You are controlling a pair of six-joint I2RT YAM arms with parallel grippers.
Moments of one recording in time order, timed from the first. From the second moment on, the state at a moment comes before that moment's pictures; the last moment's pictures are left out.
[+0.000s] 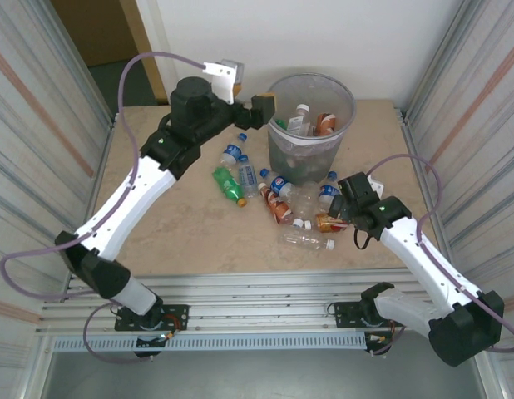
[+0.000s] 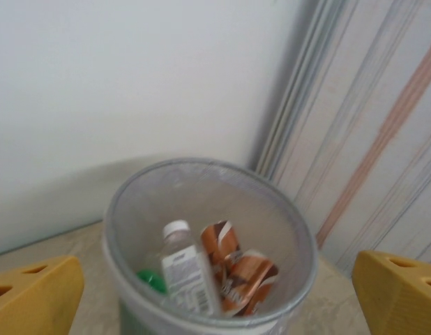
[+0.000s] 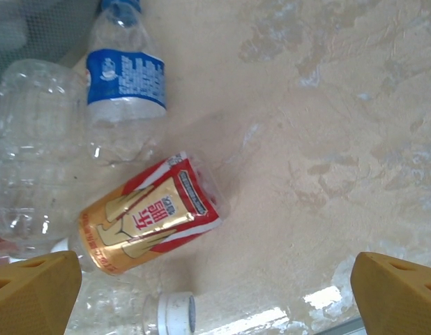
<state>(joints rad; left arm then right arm) -0.61 1.52 1.71 -0.29 0.06 -0.20 0.42 1.04 0.89 -0.96 0.36 0.74</state>
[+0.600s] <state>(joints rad) -0.38 1.14 1.17 -0.26 -0.08 -0.28 0.39 1.04 0.83 -0.94 0.28 0.74</state>
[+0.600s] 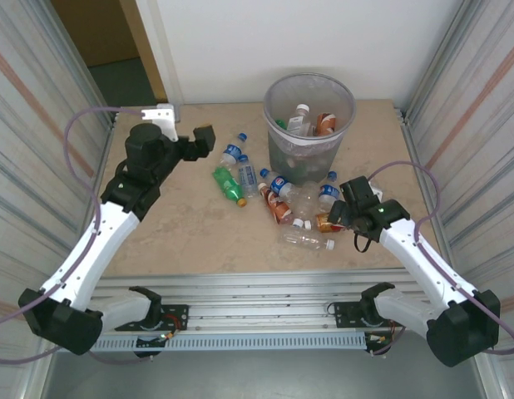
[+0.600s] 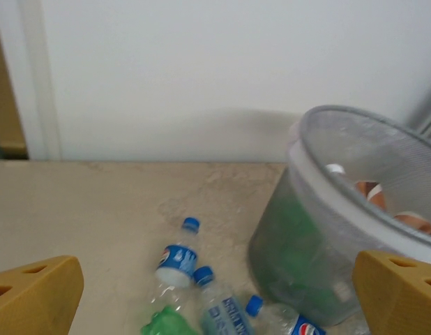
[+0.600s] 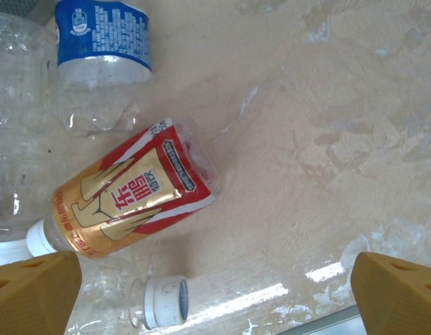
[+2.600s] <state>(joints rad) -0.21 1.05 0.81 -0.30 -0.11 -0.45 0.89 1.42 0.98 -0.91 0.27 0.46</state>
